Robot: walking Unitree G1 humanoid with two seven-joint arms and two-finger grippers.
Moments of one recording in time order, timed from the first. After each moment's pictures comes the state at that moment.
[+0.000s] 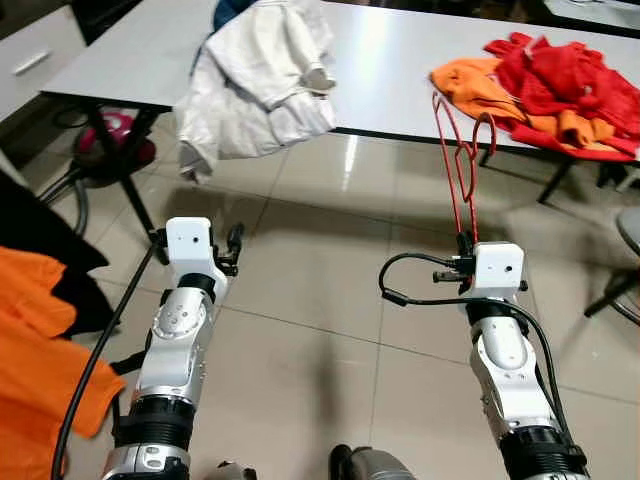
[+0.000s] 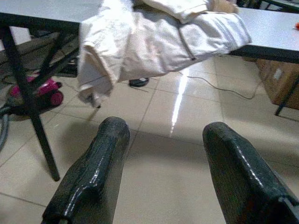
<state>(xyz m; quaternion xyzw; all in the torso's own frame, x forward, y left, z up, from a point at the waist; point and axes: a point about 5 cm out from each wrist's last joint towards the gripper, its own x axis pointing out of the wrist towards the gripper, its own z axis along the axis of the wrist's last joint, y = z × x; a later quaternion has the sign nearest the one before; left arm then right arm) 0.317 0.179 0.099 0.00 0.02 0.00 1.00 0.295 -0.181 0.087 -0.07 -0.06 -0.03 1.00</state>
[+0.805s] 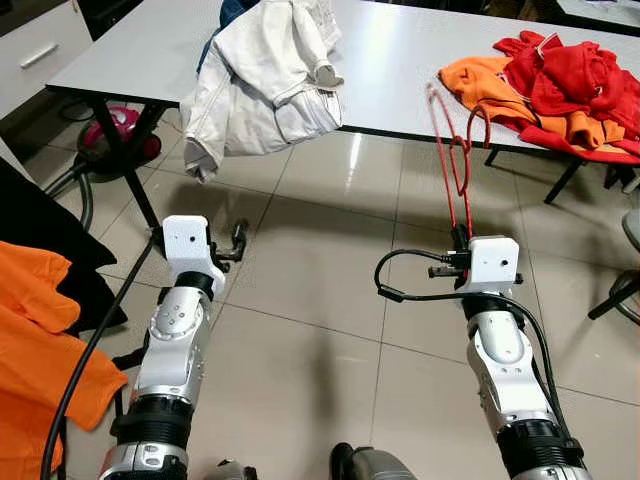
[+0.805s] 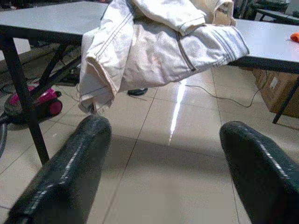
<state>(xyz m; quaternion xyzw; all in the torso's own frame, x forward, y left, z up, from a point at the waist) 0.318 0.180 0.105 0.00 -0.02 -0.01 1.00 0.299 -0.177 0.091 -0.07 -0.07 -0.01 1.00</state>
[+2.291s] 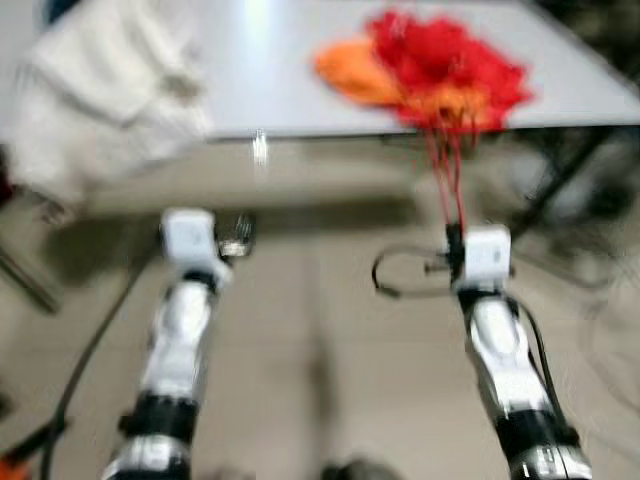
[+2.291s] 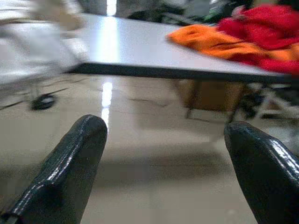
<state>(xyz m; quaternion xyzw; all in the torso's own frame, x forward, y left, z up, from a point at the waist) 0.320 0.168 0.107 -0.01 -0.04 -0.03 1.00 0.309 -0.177 0.088 -0.08 -0.06 0.00 1.00</state>
